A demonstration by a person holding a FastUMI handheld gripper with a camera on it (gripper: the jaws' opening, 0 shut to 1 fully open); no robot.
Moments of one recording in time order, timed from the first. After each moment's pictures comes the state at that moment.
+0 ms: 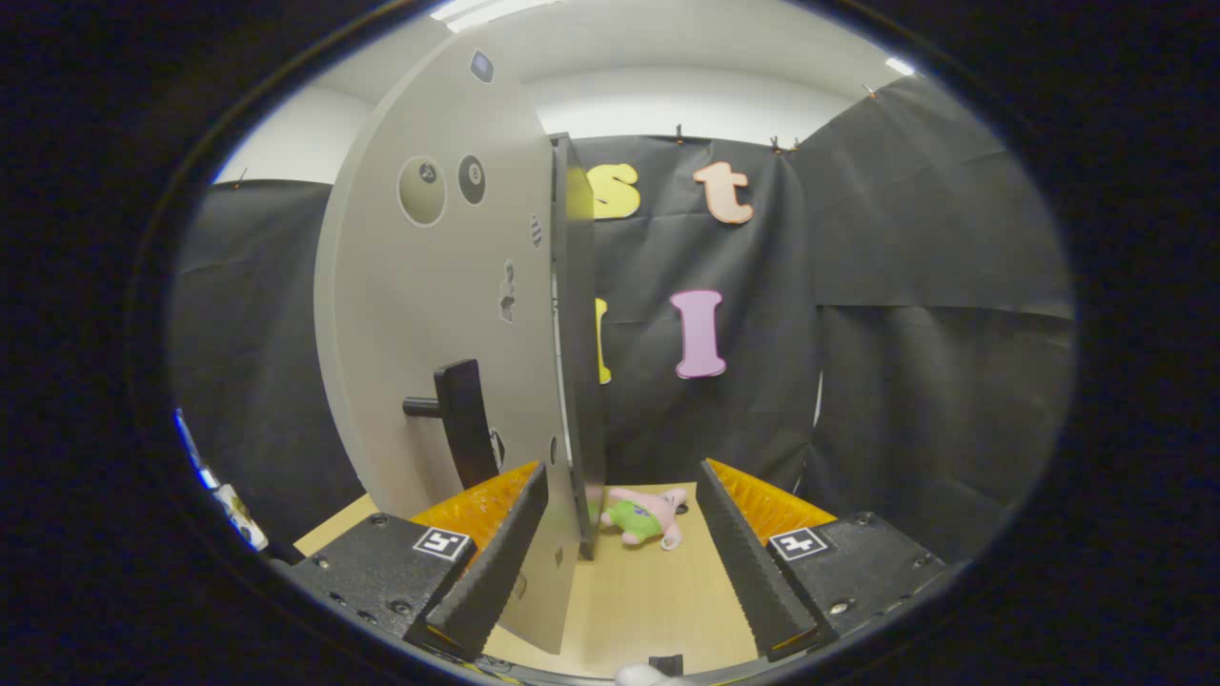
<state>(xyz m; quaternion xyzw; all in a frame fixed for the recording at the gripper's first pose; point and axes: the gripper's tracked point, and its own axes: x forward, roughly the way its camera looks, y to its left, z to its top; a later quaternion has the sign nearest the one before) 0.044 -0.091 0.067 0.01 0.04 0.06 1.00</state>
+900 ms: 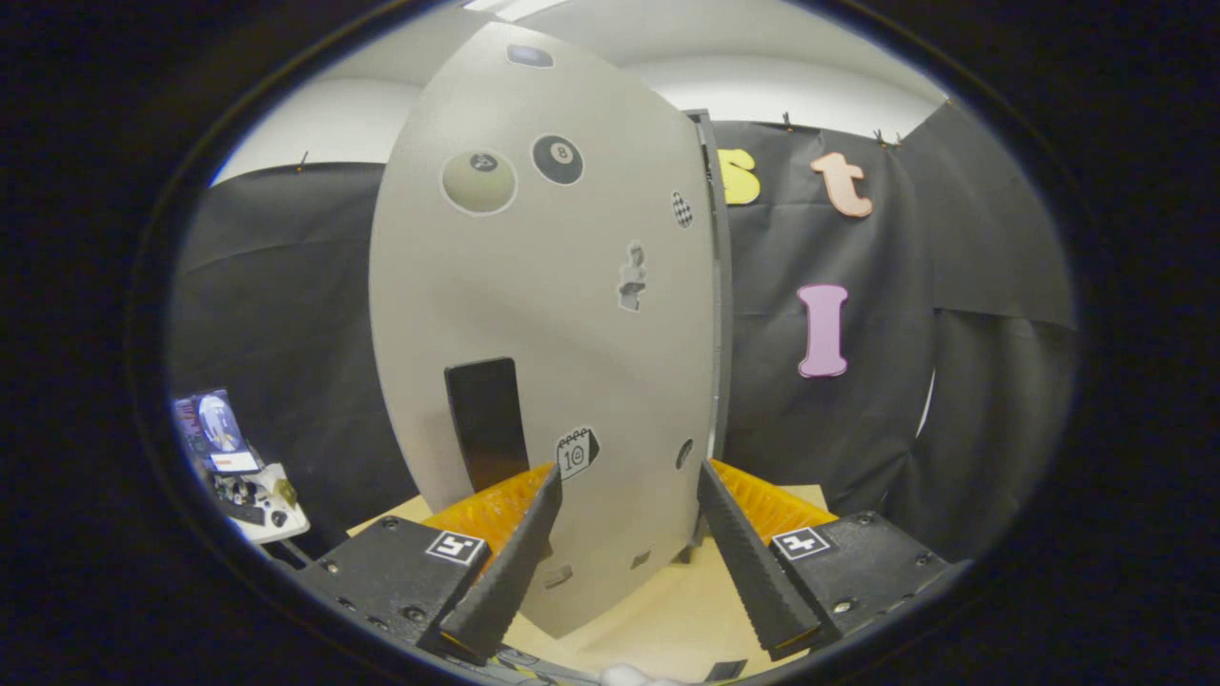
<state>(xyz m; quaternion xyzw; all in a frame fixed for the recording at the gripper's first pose) 0.052 0.063 0.057 -0.01 0.06 0.19 0.98</state>
